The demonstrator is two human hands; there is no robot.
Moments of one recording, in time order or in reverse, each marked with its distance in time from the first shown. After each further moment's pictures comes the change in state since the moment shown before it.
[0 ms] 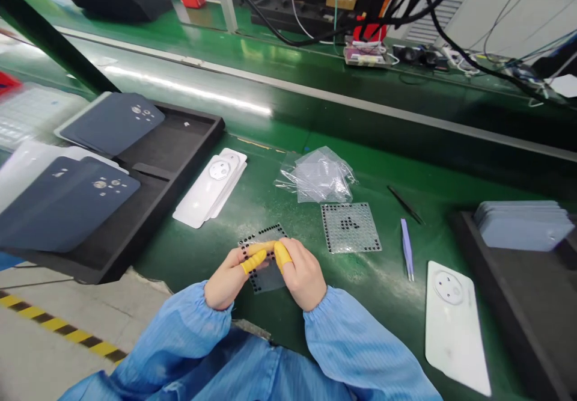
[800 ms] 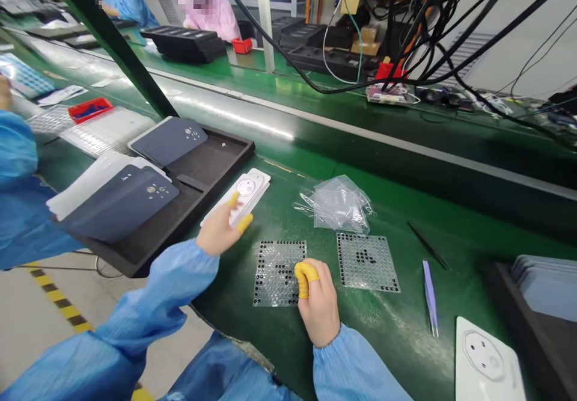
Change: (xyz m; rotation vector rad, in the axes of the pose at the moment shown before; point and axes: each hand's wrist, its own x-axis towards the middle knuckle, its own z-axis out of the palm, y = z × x) left_hand 0.047 0.075 -0.069 0.898 0.411 0.280; right_hand 0.001 0.003 0.003 -0.027 0.095 0.150
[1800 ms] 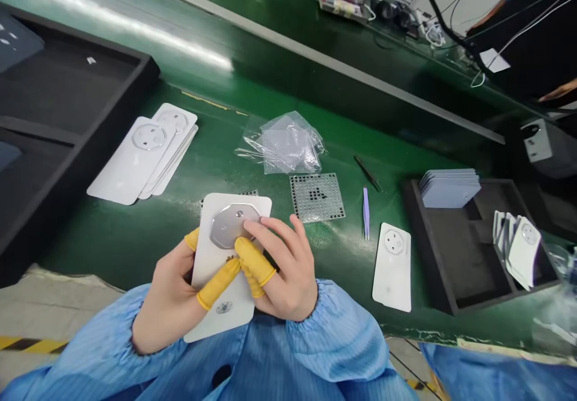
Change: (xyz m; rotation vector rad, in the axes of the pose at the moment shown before) left_hand -0.122 0.066 0.041 -0.608 -0.295 0.172; right_hand 0.016 -0.048 -0.059 -0.107 -0.006 -0.074
